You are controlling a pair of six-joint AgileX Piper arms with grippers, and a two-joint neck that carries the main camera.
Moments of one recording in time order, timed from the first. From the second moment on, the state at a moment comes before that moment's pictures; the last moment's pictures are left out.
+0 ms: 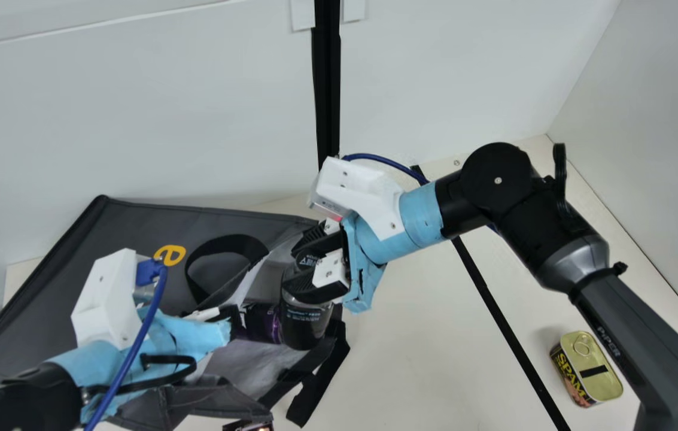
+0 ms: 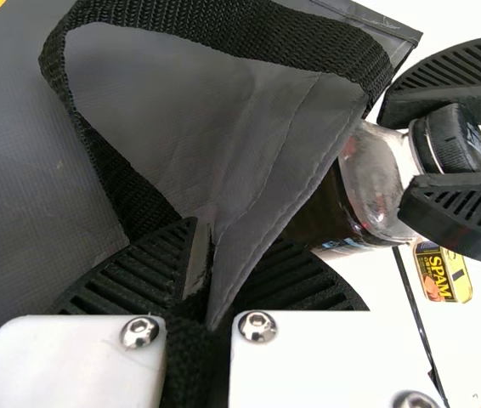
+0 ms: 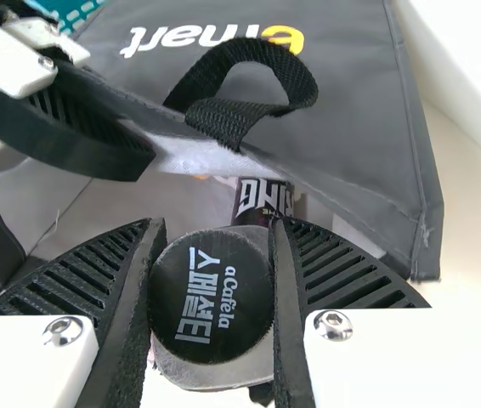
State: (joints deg) left arm -32.6 84.9 -71.0 -27.2 39.4 -8.8; right arm 3.4 92.0 -85.3 51.4 69.9 -66.1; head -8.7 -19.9
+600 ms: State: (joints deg) left arm -32.6 84.9 -71.0 -27.2 39.4 -8.8; right arm 2.7 94.2 -84.1 55.9 69.8 -69.4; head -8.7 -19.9
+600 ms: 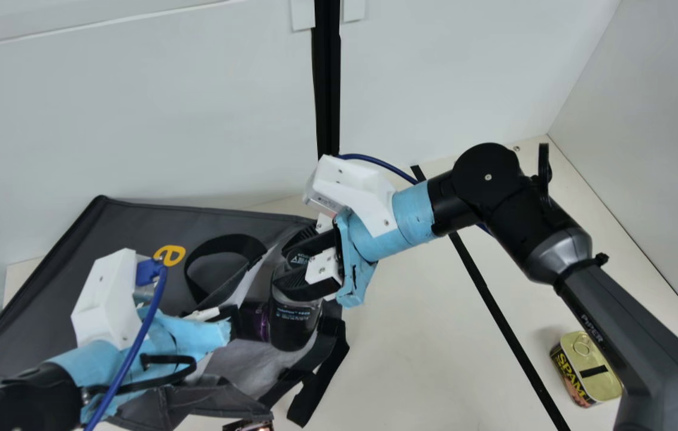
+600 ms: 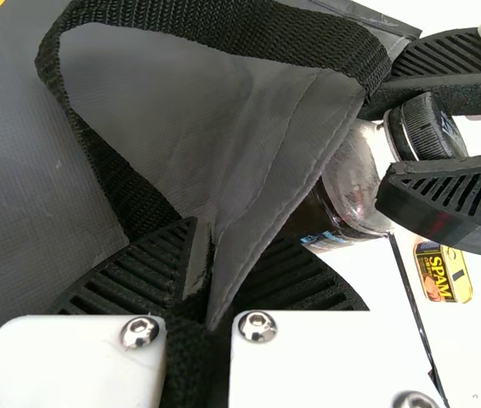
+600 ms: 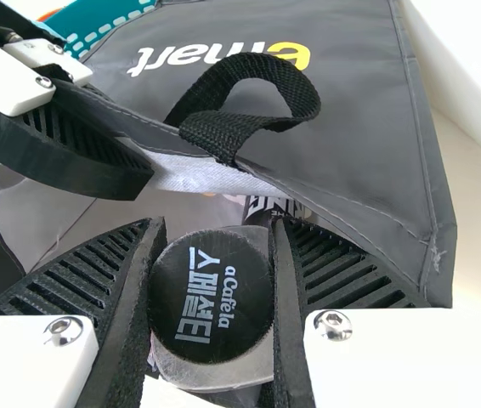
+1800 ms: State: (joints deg) left arm -32.6 84.9 -71.0 -27.2 39.4 -8.8; right arm 10.6 99.6 -81.1 57.4 62.9 -72.3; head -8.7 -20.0
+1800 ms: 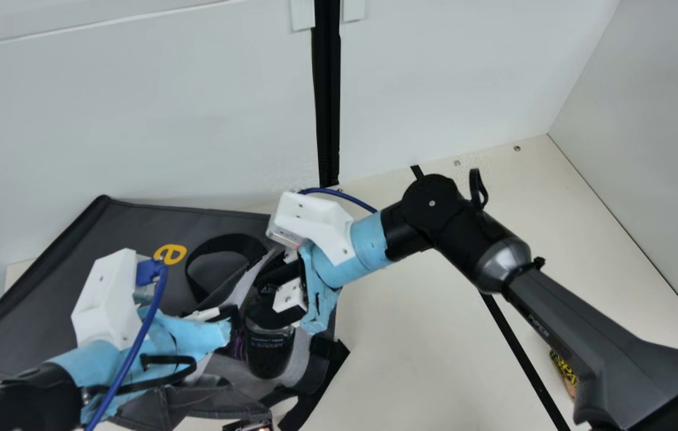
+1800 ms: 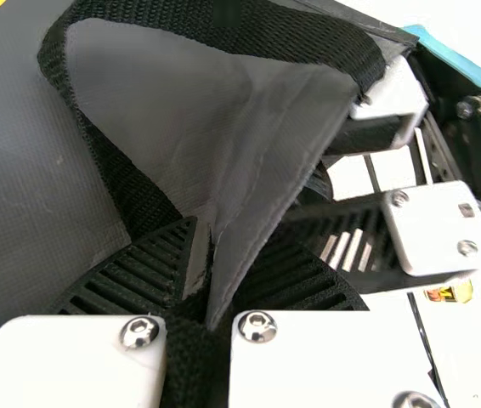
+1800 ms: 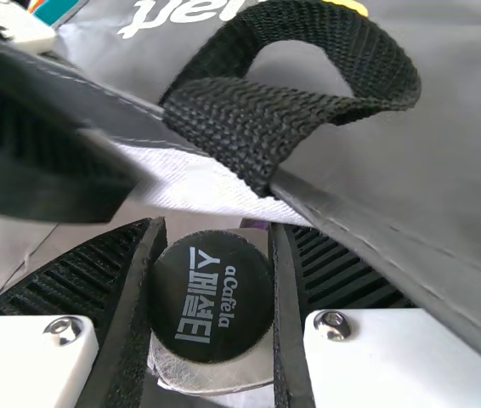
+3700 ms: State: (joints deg) left arm -32.6 84.9 -71.0 -27.1 39.4 -8.8; right arm 9.7 95.1 -79.1 53.6 63.2 -74.7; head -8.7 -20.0
